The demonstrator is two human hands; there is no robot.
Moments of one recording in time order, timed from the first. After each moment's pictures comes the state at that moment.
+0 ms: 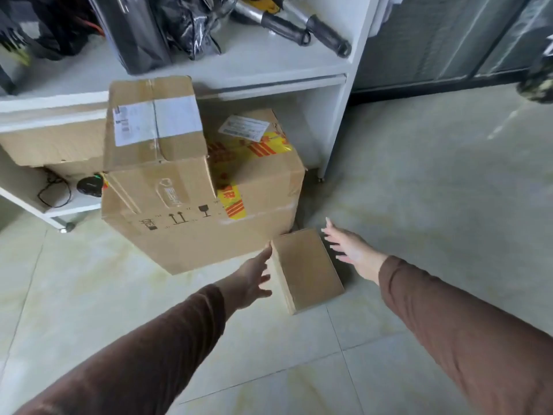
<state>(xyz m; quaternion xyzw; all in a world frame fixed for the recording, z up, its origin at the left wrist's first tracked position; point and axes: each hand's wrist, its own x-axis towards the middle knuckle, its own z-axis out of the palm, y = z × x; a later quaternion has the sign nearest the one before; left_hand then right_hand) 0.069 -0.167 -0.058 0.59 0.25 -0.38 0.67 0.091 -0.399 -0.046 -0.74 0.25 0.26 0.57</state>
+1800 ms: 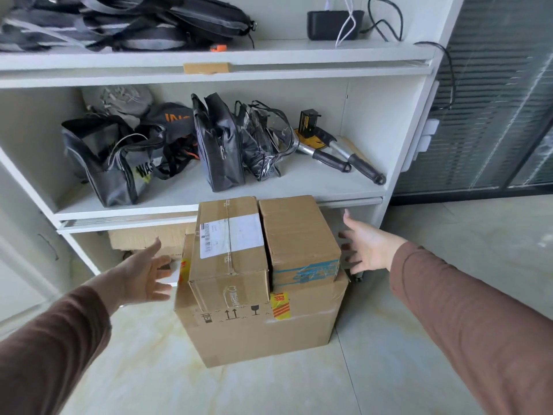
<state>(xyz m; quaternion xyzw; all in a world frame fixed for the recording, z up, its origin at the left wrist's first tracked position) 0.181 0.106 0.109 0.62 0.32 -0.21 0.68 0.262 -0.348 0.123 -0.70 0.19 0.32 0.61</state>
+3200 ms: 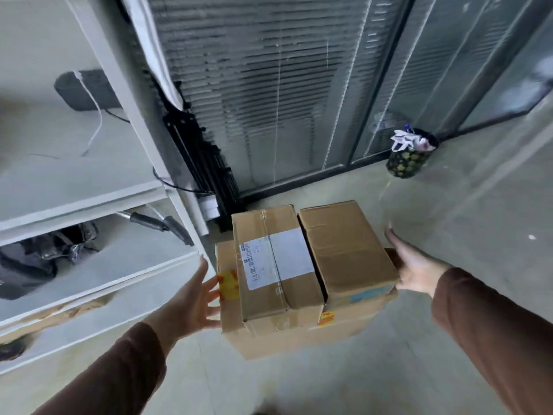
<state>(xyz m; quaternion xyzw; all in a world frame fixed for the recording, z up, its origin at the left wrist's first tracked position) 0.259 -0.445 0.328 0.56 0.21 -0.47 0.65 0.204 -0.905 0.357 -0.60 0.42 0.22 0.65</state>
